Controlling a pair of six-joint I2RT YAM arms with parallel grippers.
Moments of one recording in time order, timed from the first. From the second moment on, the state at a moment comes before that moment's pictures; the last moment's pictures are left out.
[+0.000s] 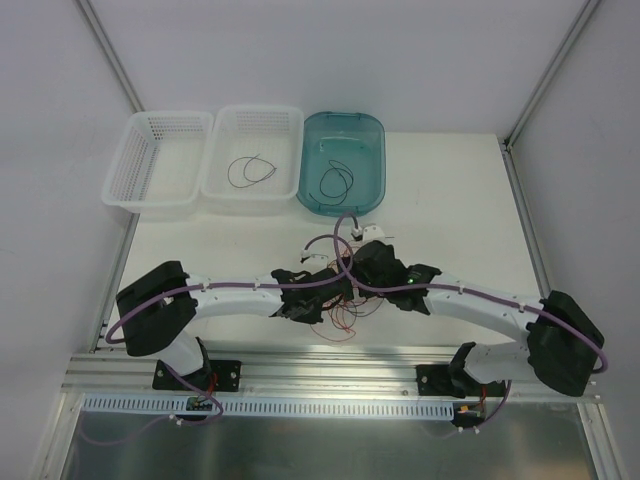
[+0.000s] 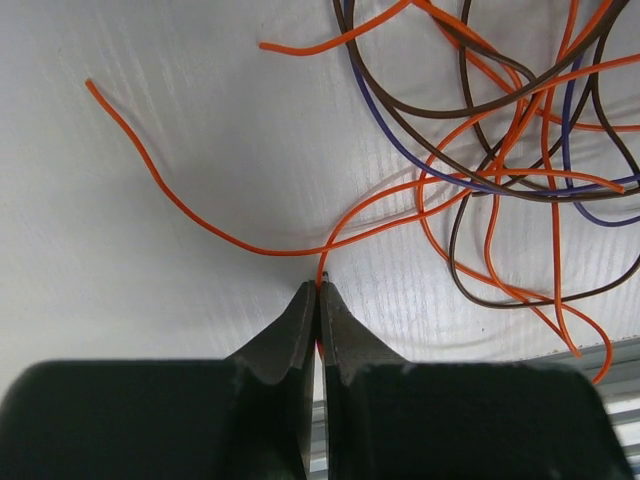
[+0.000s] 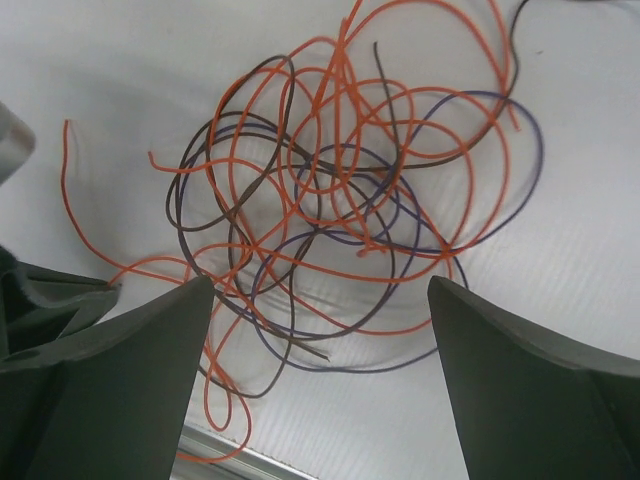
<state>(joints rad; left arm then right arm) -1.13 1.57 0.84 -0.51 -0.28 -0.91 0.95 1.25 0.72 -0.31 0.31 0.50</state>
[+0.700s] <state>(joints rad) -1.08 1.39 0.76 -0.53 -0.39 -0.90 0.89 1.50 0.78 -0.33 0.25 0.55</state>
